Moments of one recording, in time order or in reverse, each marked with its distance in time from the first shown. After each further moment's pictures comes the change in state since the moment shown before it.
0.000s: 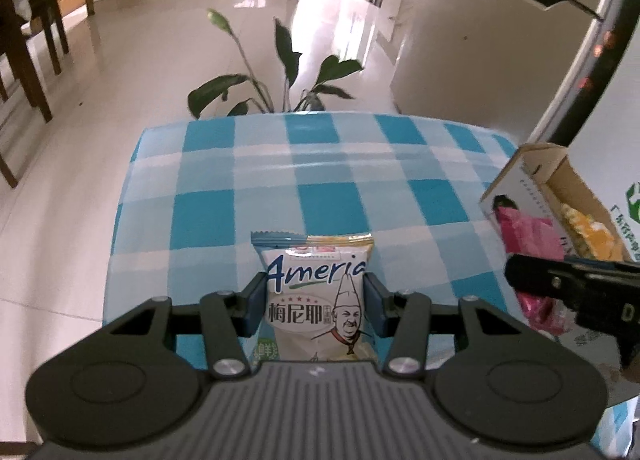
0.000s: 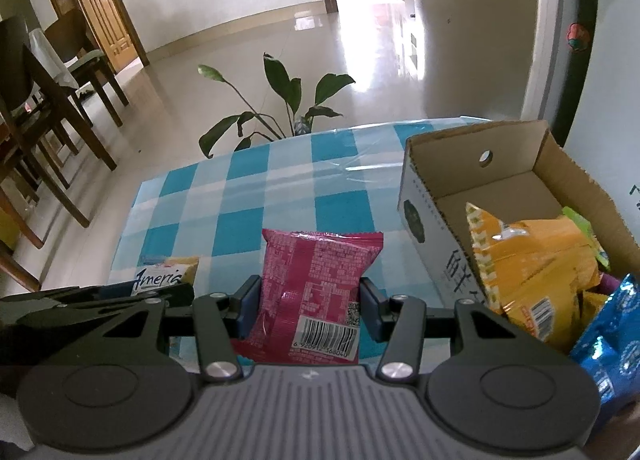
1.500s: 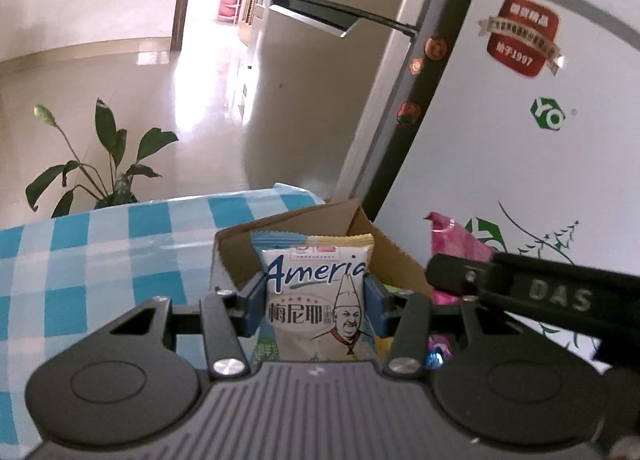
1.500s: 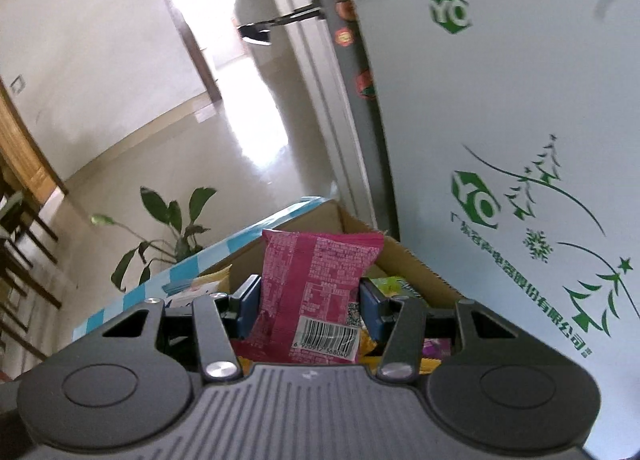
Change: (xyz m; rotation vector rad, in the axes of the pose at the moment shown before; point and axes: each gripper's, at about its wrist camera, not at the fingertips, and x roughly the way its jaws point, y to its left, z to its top) left arm -0.010 -0.207 0.042 0.130 -0.139 -0.265; right arm -0.093 -0.151 0.020 0.338 -0.230 -0.176
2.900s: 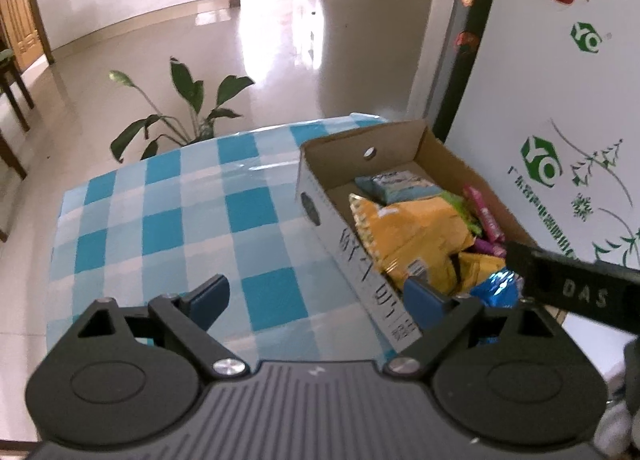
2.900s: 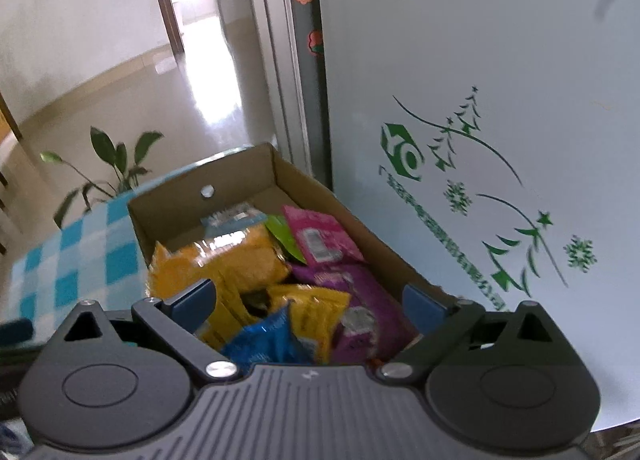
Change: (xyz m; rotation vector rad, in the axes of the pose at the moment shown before) left arm -0.050 -0.005 -0.031 0.032 0.194 0.271; right arm -0.017 -0.018 -0.034 -0.125 0.112 -0.187
